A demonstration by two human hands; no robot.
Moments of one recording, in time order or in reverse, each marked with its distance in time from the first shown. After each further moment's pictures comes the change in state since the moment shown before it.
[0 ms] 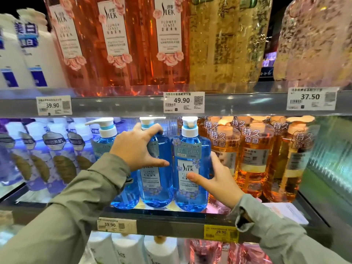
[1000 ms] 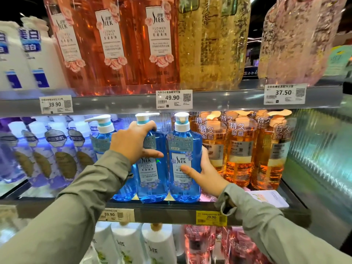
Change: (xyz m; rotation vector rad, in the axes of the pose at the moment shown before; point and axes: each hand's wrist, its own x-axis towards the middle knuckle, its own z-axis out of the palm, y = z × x) left_hand -0.008 0.011 -0.003 -0.017 0.012 -0.093; right_hand -0.012 -0.009 0.005 0.071 -0.068 0.061
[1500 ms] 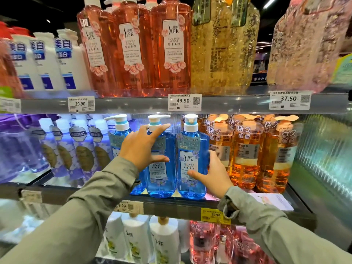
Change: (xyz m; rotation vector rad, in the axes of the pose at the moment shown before) left_hand -0.030 -0.001 0.001 0.017 0.059 0.071; right_hand -0.002 0.005 0.003 -0.254 0.176 0.055
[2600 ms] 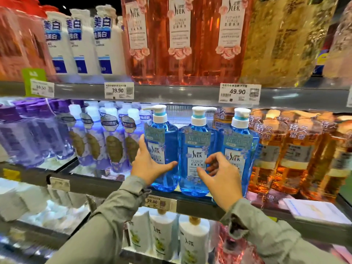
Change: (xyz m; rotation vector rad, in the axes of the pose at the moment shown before) left_hand -0.045 -0.084 0.092 -0.841 0.146 -0.496; right_hand -0.014 -0.049 0.089 -0.142 0.222 -0.078
